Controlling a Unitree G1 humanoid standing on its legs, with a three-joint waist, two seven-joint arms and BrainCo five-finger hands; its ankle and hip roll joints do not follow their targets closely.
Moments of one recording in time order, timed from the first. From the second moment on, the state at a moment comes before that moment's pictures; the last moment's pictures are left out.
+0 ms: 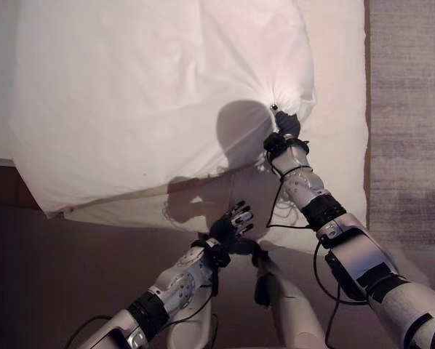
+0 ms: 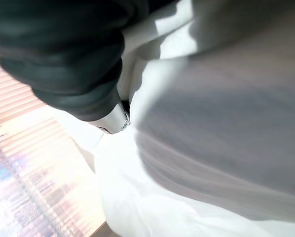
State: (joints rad) left arm -0.33 0.30 -0.76 0.25 -1.29 0.00 0.06; right arm -0.95 -0.25 0.37 0.63 0.99 -0.22 -0.42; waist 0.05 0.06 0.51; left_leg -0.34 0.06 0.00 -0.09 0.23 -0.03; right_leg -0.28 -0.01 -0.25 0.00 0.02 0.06
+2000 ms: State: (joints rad) left arm -0.58 0.02 -0.01 0.53 -1.36 -0.47 0.51; right arm -0.75 -0.16 0.40 0.44 0.95 -0.21 -0.47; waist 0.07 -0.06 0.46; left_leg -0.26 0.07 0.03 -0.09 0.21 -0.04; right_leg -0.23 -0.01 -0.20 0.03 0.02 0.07
